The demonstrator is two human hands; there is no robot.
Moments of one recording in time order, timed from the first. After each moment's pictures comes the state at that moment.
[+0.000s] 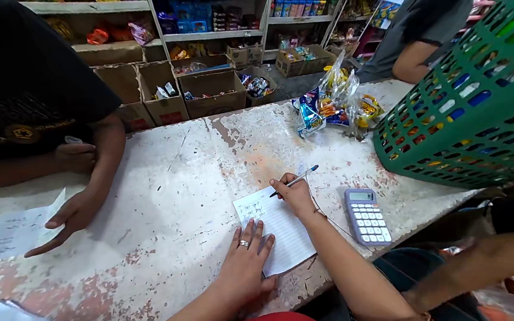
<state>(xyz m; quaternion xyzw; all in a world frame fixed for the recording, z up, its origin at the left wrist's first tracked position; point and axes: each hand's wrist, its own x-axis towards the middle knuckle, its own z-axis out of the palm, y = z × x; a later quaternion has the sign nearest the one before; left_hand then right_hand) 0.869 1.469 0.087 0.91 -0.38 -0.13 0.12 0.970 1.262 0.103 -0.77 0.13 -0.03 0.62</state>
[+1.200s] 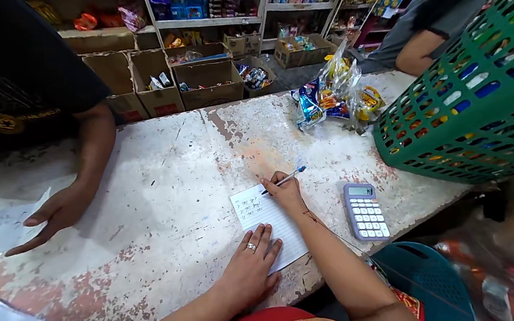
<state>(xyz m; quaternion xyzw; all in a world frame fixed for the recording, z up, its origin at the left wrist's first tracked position) 0.855 1.460 0.072 0.88 -0.45 -0.04 0.15 0.968 1.271 0.089 -0.84 0.08 -0.05 0.53</state>
